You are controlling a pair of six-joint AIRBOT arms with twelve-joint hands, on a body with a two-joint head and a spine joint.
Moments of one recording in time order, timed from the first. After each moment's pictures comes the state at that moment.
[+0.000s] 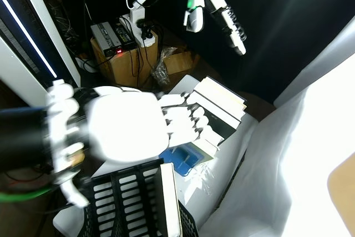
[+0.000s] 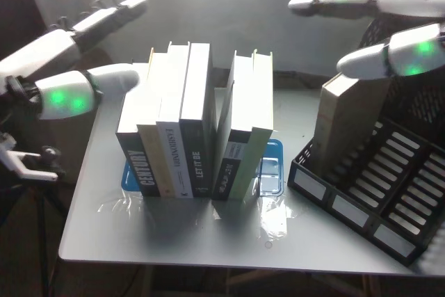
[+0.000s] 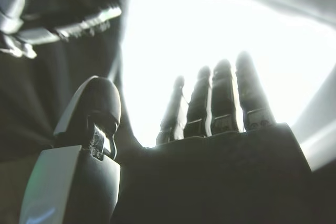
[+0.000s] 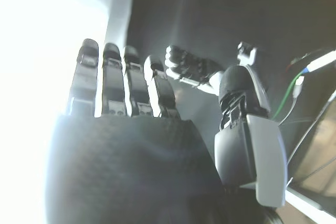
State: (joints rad) left arm 0.65 -1.13 1.45 0.08 -1.05 0.01; right arm -0.17 -1.02 1.39 -0.94 0.52 0.01
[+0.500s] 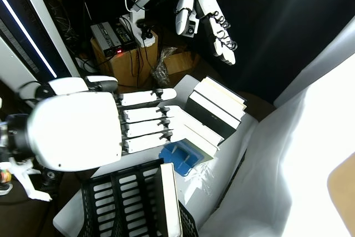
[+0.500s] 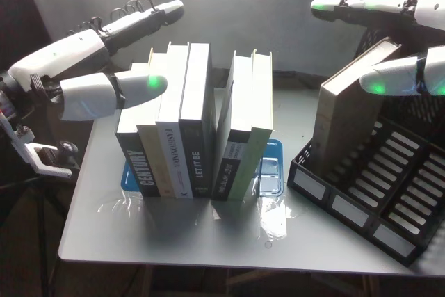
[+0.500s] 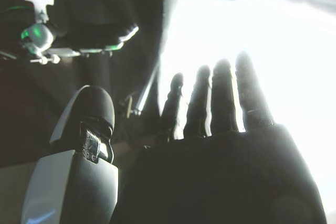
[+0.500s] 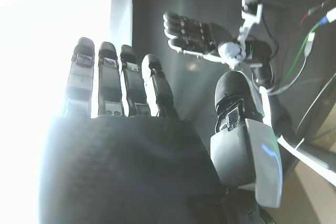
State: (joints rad) left arm 0.59 -1.14 1.45 0.20 -1.03 0.01; right arm -0.30 -0.94 1.30 -0.67 0.68 -0.11
